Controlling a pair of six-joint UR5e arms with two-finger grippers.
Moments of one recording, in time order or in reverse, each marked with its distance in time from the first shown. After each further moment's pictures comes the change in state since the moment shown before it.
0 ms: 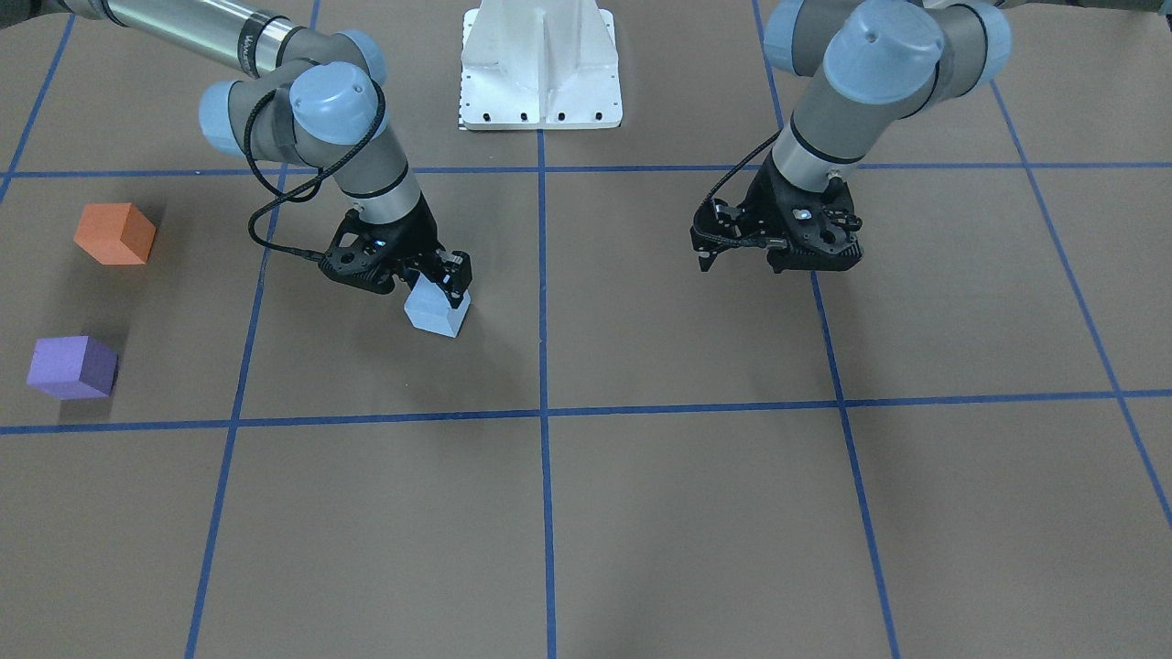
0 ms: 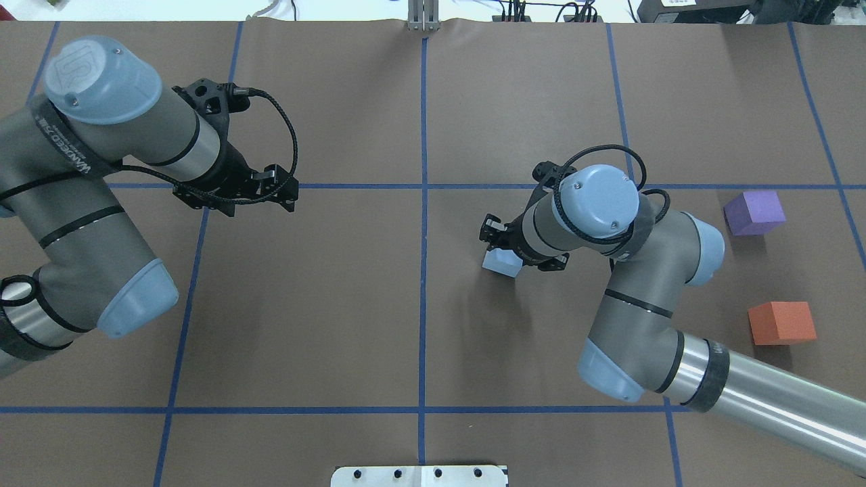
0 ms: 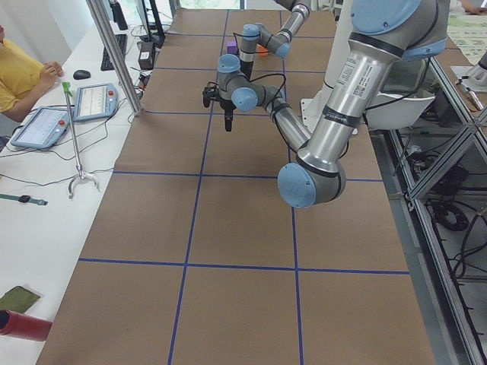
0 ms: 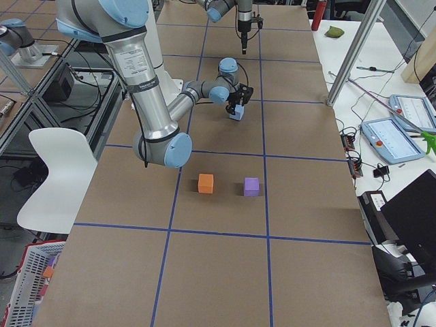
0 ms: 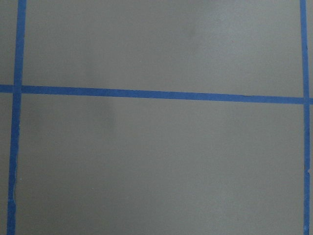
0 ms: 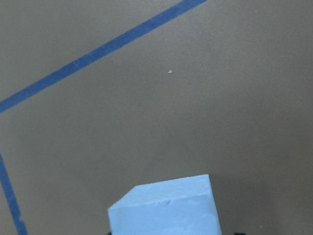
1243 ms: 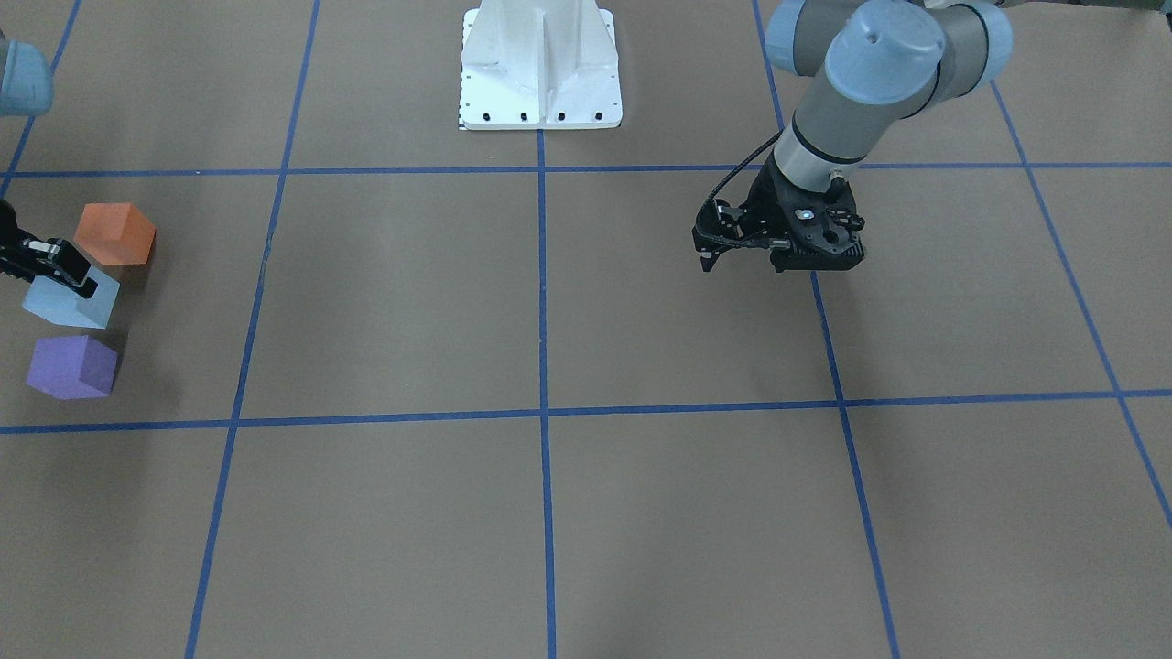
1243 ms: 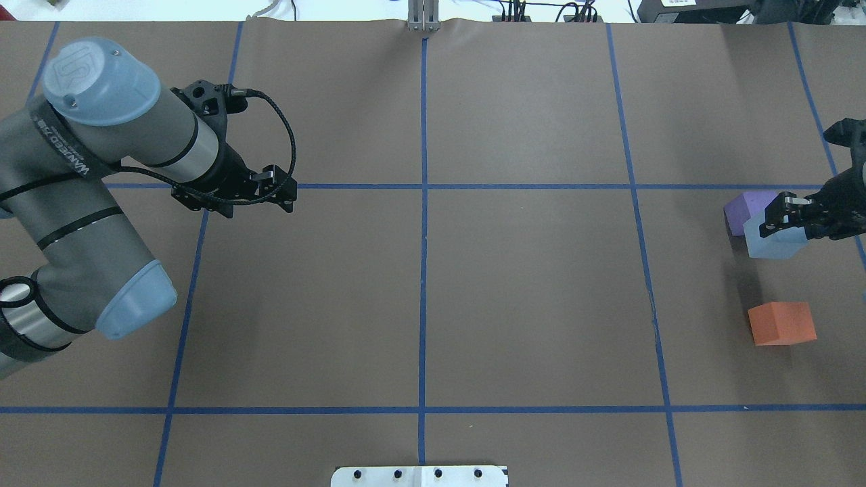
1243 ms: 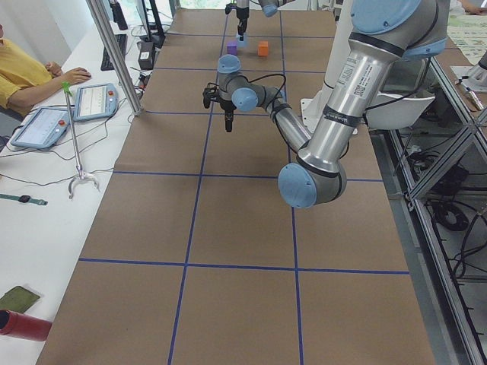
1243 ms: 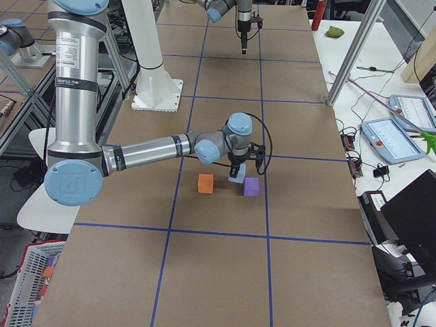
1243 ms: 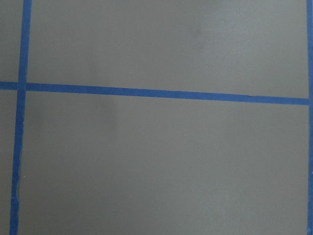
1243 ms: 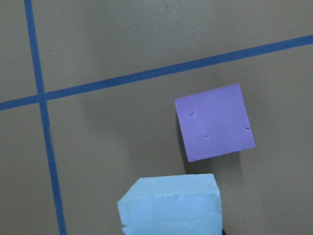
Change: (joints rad) left arm 0.000 0.004 -0.003 0.000 0.000 -0.014; right arm 0.506 -0.531 0.079 0.043 0.404 -0.753
